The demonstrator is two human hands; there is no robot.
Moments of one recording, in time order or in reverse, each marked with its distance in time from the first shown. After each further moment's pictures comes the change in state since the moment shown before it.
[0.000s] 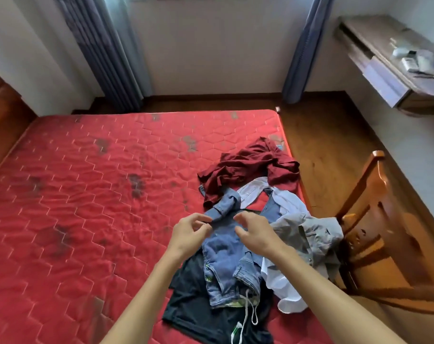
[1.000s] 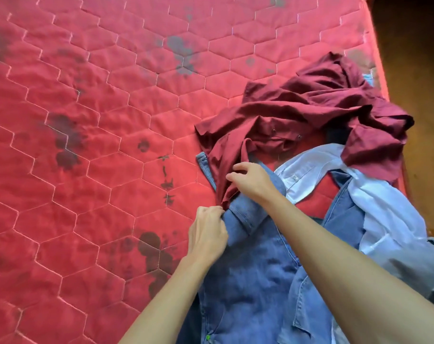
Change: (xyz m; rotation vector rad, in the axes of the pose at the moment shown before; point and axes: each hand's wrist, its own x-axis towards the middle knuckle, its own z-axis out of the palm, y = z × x) left_hand 0.391 -0.269 0.168 0.428 0.034 -0.014; right_hand 0.461 0.157 0.194 0.200 -0.021 0.286
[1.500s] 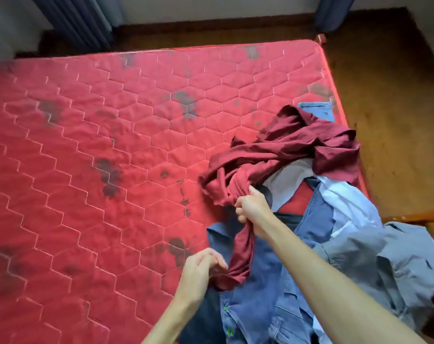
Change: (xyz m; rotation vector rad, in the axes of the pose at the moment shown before) left_hand -0.152 0.047 -0.151 -0.900 -0.279 -0.181; right_hand -0.146 -0.073 -0.052 0.804 -0.035 0.290
